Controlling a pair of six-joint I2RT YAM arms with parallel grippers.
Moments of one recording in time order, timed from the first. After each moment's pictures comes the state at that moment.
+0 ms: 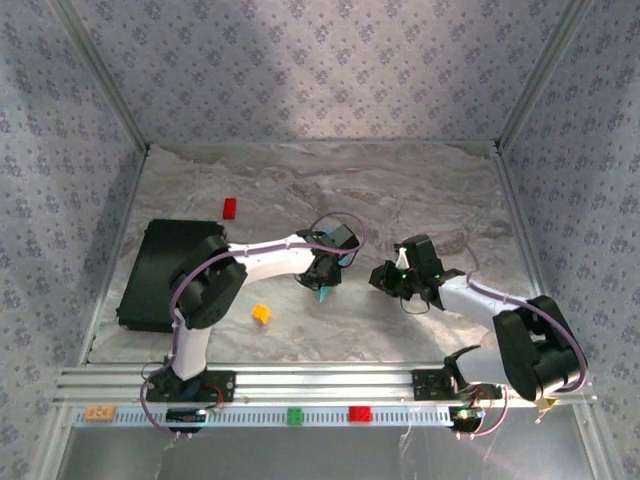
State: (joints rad) left arm -0.94 1.97 1.34 -0.72 -0.17 -0.94; right arm 0.39 1.30 0.47 -0.06 -0.43 0.80
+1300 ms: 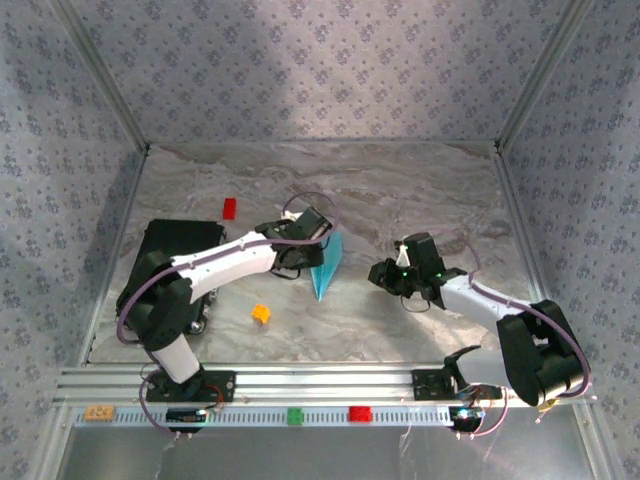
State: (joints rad) left arm -0.83 1.68 1.18 -0.61 -0.20 -0.87; right arm 0.40 1.28 0.50 -0.08 -0.43 0.79
